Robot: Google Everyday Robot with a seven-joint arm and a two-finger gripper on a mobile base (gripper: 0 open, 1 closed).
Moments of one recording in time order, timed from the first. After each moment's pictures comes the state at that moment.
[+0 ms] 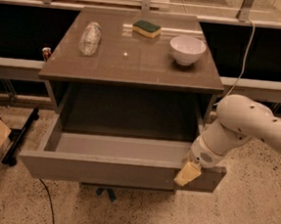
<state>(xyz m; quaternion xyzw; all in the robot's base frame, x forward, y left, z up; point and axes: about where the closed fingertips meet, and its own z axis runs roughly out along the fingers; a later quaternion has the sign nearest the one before) 0.474 -0.165 0.641 -0.51 0.84 0.17 0.07</state>
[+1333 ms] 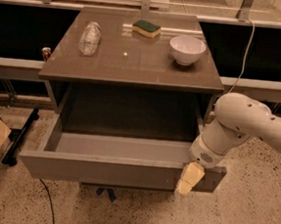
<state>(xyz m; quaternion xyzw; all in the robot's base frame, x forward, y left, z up) 0.468 -0.162 0.646 -0.53 0.83 0.18 0.05</state>
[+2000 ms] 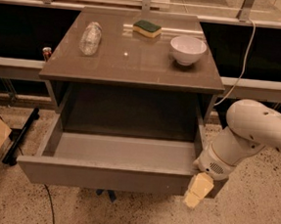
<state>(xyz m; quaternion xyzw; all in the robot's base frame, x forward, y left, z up) 0.426 -0.180 0.654 -0.50 0.84 0.19 0.03</state>
